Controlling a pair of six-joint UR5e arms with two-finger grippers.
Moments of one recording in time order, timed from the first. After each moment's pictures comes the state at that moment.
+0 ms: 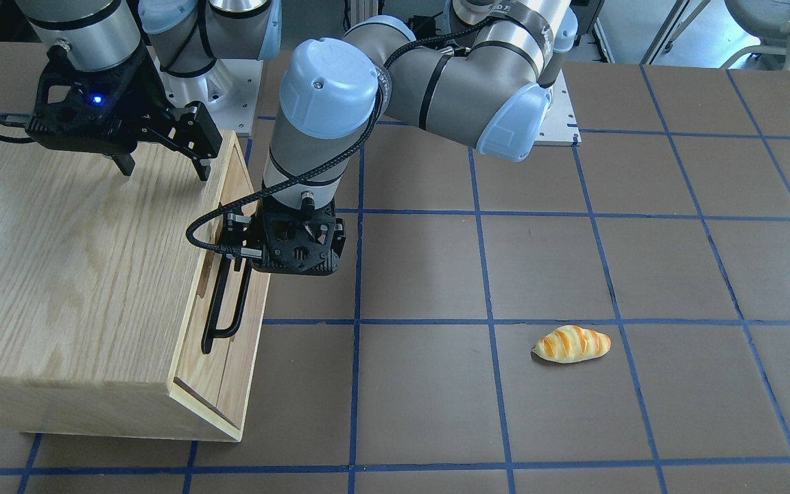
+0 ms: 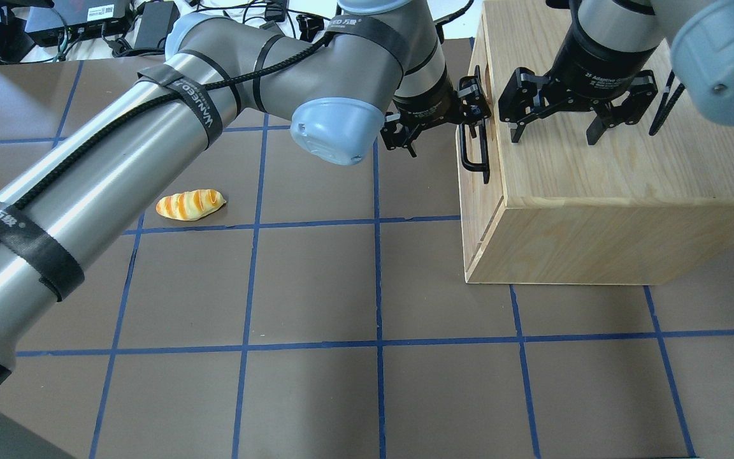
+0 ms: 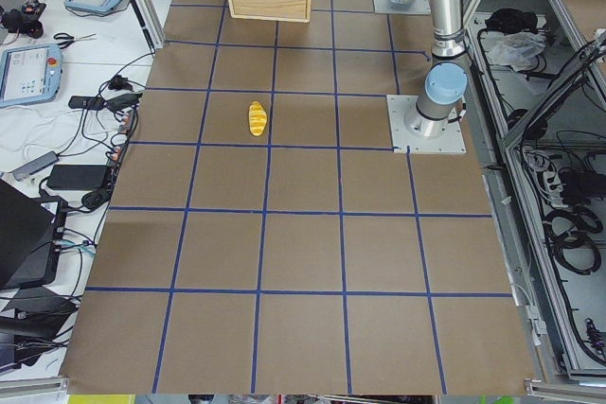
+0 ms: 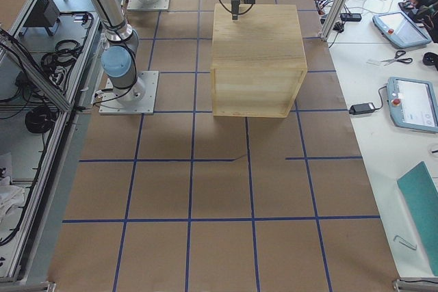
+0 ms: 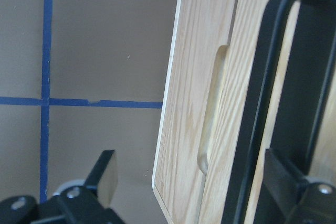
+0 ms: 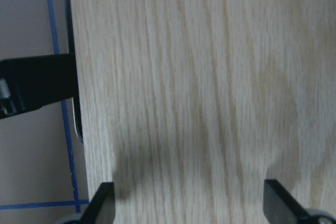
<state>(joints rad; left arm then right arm) -2.01 -2.02 -1.35 -1.13 1.34 -0.59 1.59 -1.58 1.57 -1.60 -1.55 0.10</state>
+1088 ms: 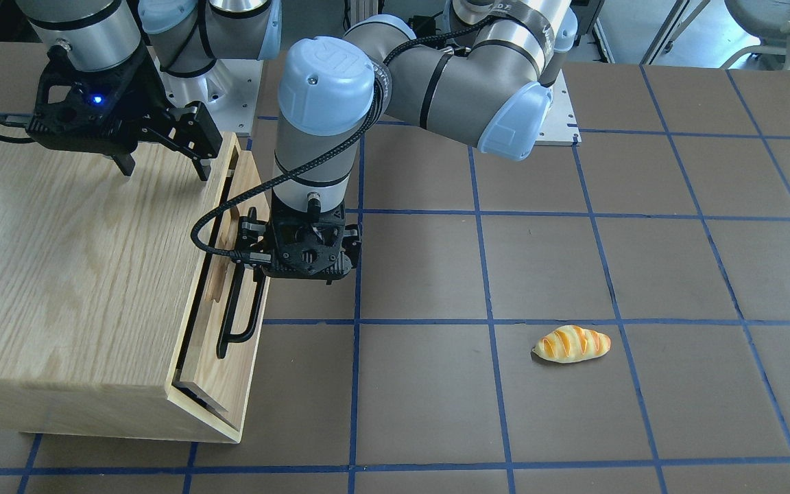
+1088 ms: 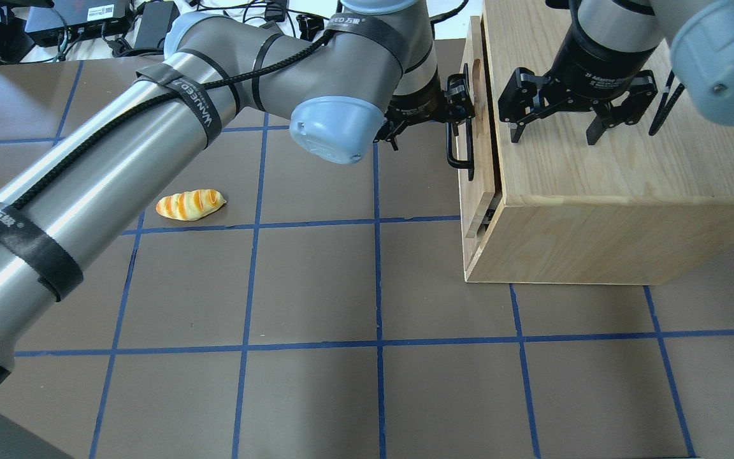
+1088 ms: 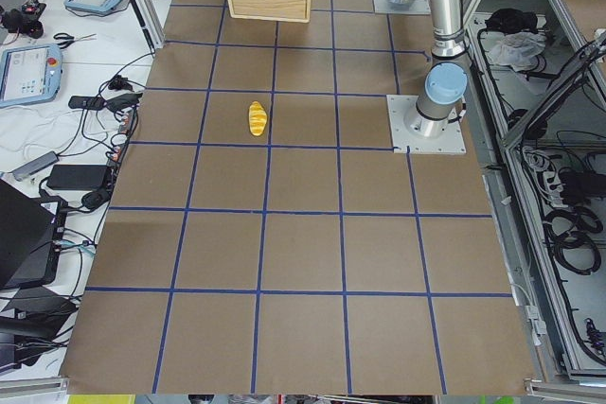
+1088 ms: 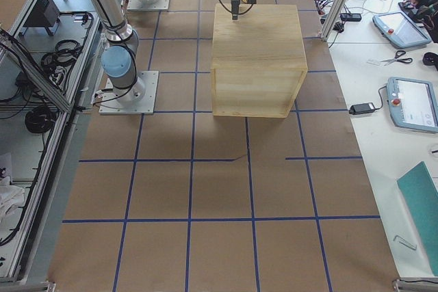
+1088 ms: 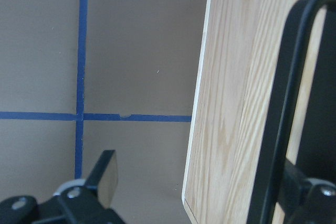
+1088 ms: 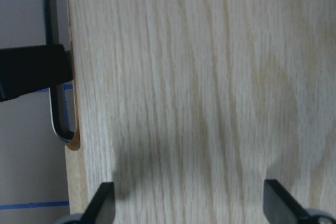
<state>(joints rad) -2.01 -2.02 -1.35 -1.14 1.45 -0.55 1.59 -1.58 1.57 -1.60 -1.55 0.10</state>
